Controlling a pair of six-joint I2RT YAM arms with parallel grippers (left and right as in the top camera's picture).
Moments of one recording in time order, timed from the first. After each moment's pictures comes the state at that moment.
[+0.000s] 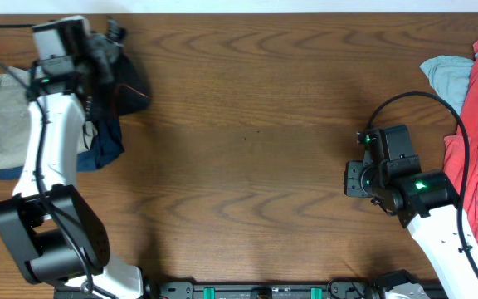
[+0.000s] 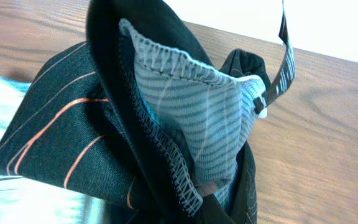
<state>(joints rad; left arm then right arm) 0.26 1.76 1.43 -0.39 0.05 -0.06 0.25 1.11 0.87 -0.92 0.04 0.30</state>
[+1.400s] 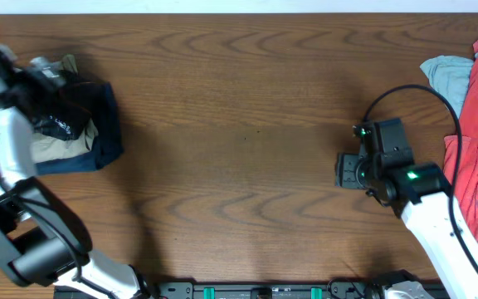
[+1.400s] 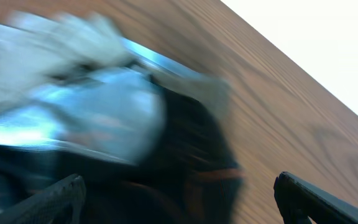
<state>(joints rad) 0.50 1.82 1.43 -0.40 0.22 -0.25 0.25 1.19 0.87 -0.83 0.02 0.31</state>
